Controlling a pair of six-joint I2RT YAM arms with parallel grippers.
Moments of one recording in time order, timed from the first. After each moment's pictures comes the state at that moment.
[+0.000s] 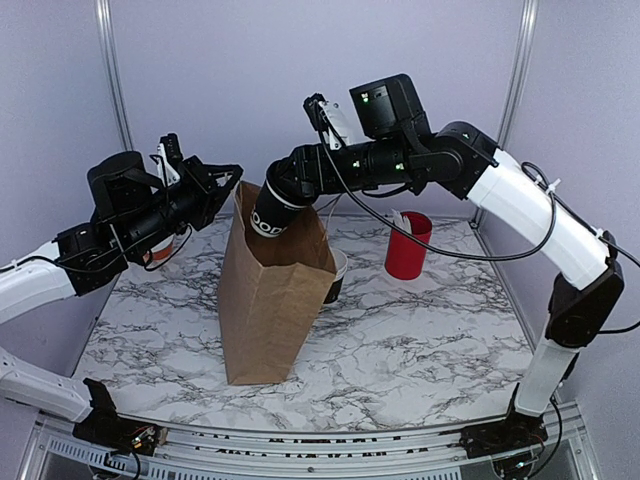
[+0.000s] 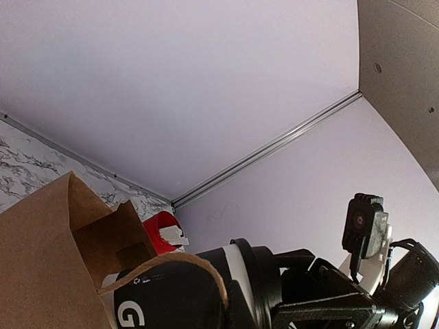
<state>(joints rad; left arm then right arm) -0.87 1.15 1.10 0.09 -0.23 -1.00 0.99 1.78 2.13 -0.77 0.05 0.35</state>
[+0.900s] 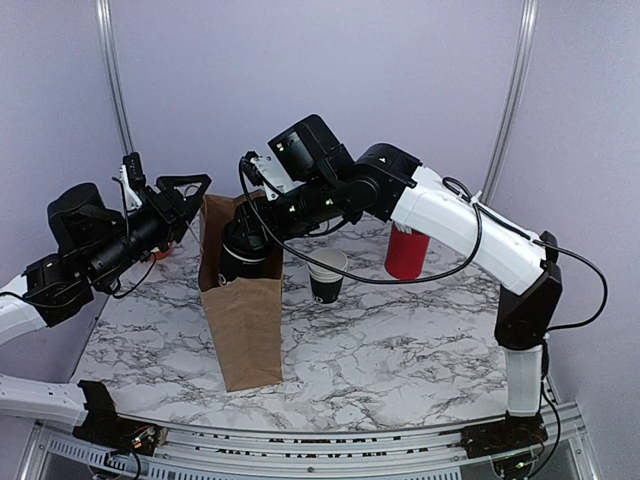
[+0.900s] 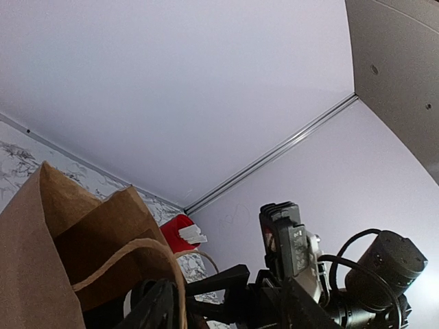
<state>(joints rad) -0.87 0.91 0.90 0.07 -0.27 -0.93 1.10 2.06 2.35 -0.92 -0.02 0.39</state>
